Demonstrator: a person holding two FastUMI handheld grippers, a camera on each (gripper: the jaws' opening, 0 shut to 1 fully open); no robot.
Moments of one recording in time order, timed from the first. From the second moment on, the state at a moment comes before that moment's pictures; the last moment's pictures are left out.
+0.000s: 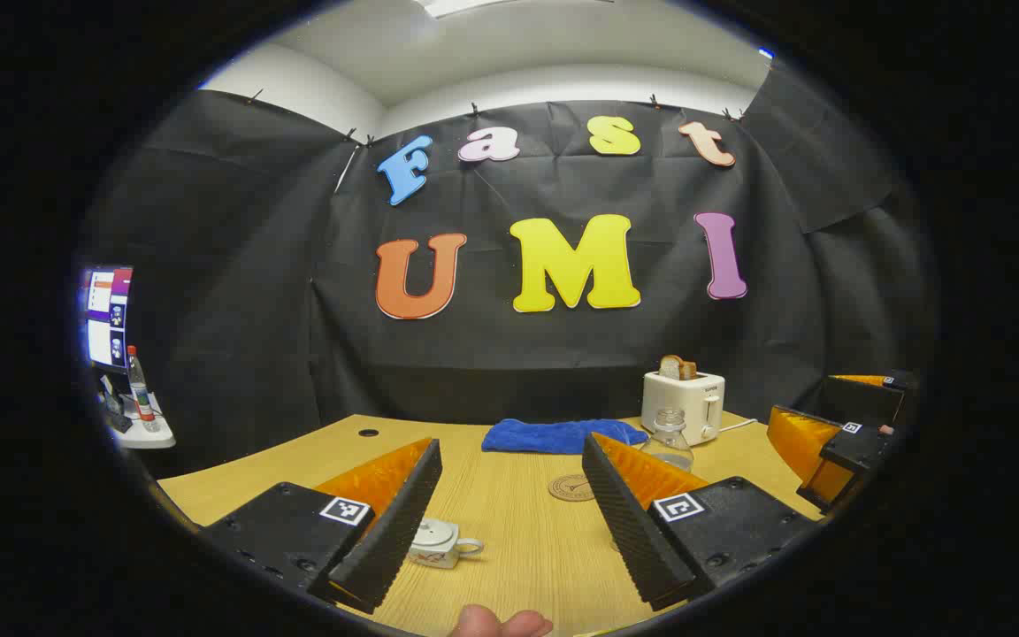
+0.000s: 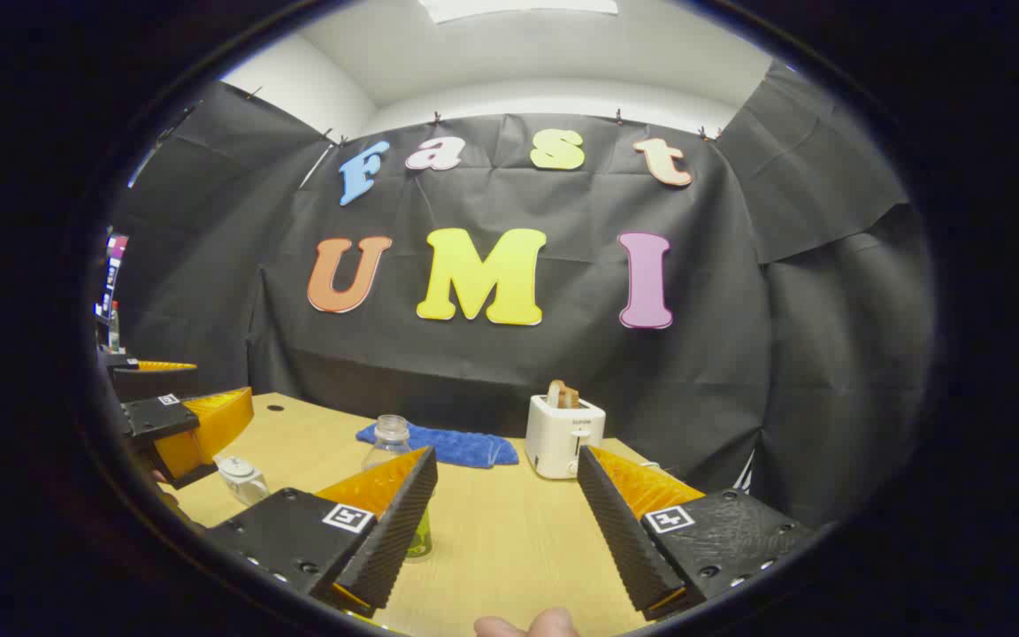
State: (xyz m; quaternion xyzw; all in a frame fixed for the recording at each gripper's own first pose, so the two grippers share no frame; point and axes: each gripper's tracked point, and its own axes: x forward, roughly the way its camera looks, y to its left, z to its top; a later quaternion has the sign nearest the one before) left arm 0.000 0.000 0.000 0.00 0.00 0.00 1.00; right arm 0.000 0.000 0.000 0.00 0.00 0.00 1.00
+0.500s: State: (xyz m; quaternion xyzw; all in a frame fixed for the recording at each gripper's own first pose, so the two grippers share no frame) left arm 0.003 -0.007 -0.005 0.01 0.00 -0.01 1.00; right arm -0.001 -0.001 0.002 0.01 0.00 0.00 1.00
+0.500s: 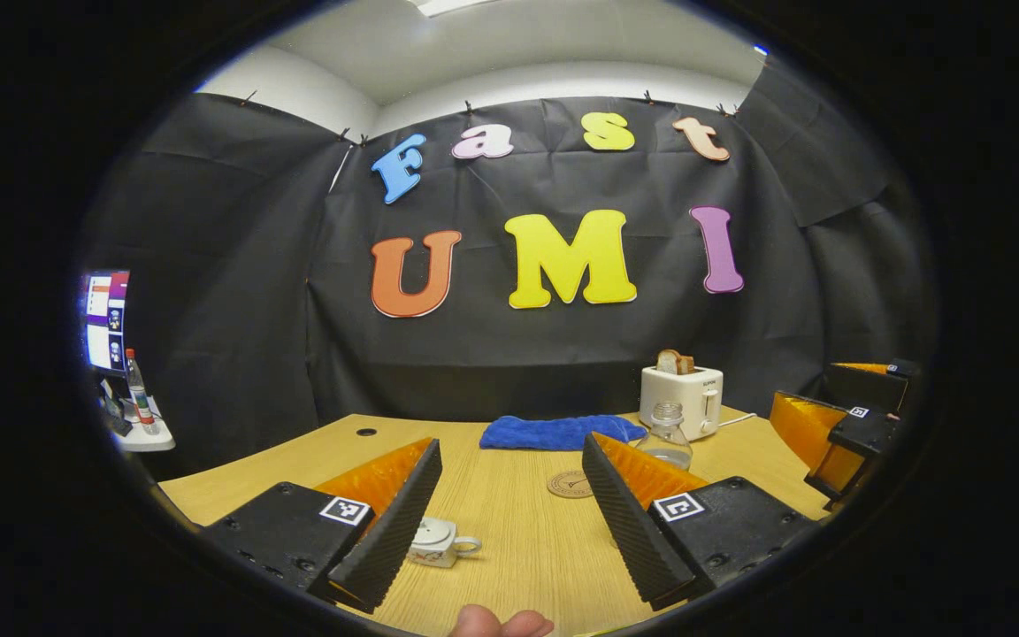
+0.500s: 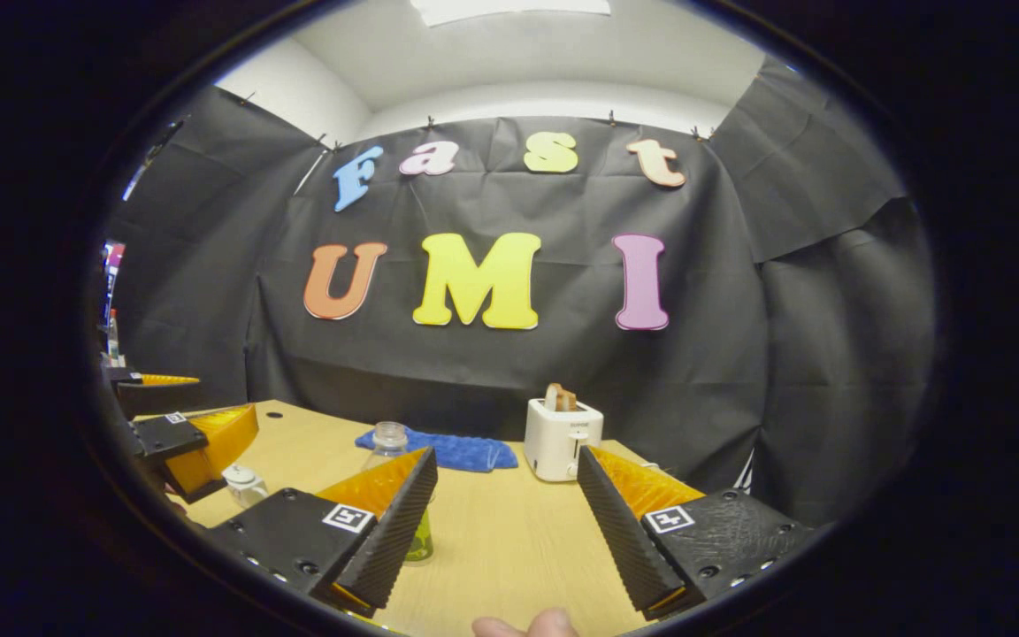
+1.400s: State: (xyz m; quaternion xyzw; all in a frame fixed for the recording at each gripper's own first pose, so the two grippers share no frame) left arm 0.001 0.012 -0.005 0.01 0.00 0.02 1.00; right arm 0.002 0.003 -0.007 0.02 -0.01 0.01 1.00
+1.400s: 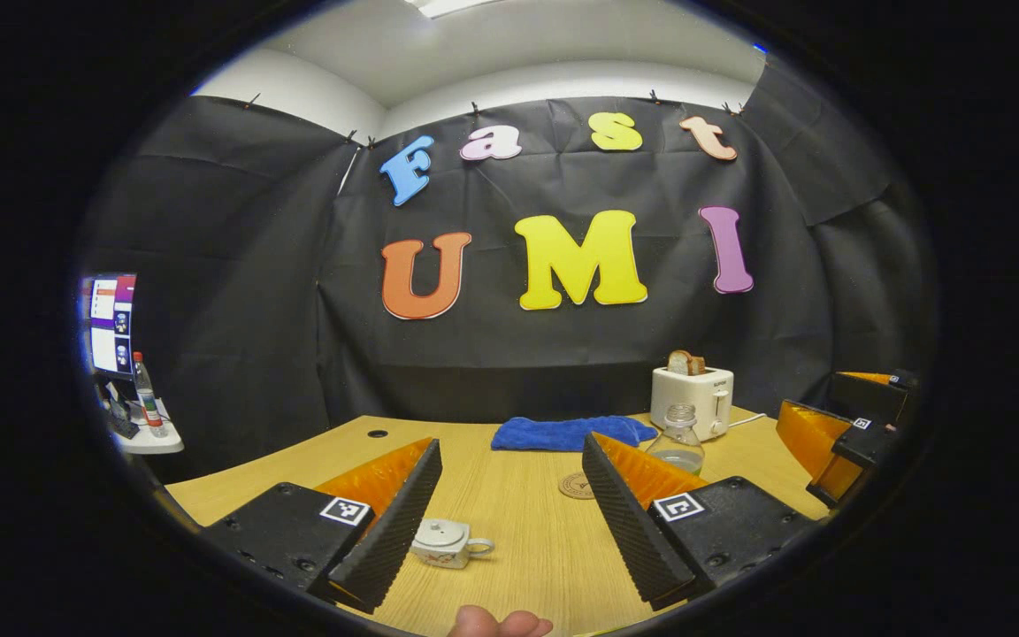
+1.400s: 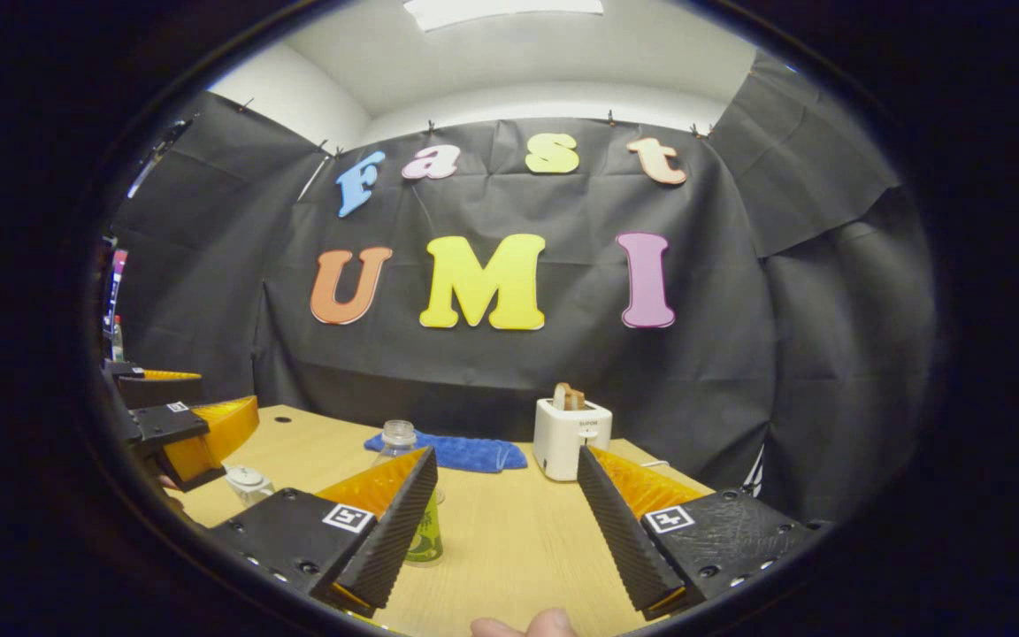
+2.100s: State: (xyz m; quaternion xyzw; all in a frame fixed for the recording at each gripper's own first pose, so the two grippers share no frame) left arm -0.003 0.060 -0.085 0.01 0.12 0.03 0.99; right arm 0.009 -0.013 -0.047 0.04 0.03 0.02 1.00
